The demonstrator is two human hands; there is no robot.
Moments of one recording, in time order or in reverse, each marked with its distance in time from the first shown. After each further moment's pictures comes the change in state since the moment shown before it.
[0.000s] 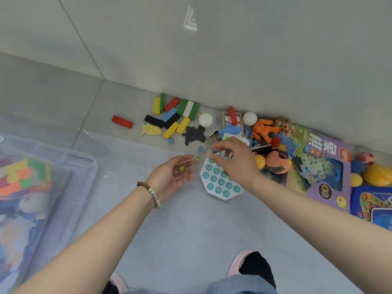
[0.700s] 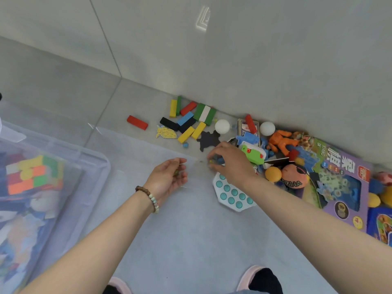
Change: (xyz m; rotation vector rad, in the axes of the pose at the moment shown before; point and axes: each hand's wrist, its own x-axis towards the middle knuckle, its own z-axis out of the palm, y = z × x) left_hand 0.009 0.013 -0.033 0.086 0.095 0.138; right_hand 0.037 -0.008 0.033 -0.382 -0.268 -0.147
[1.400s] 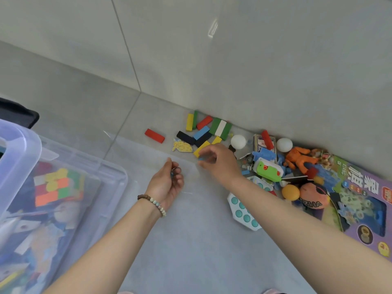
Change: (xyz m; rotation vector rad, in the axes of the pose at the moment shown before) left_hand 0.014 0.026 -0.020 -0.361 0.159 -0.029; right_hand 0.047 -0.050 0.019 0.411 0.114 0.103
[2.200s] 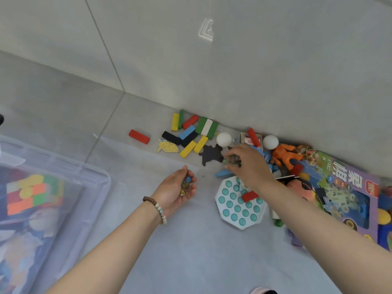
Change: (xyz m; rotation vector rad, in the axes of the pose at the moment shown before) left_hand -0.008 -0.030 0.026 0.255 -0.189 -0.104; right_hand -0.022 0.050 -0.075 -0.363 0.005 -0.044
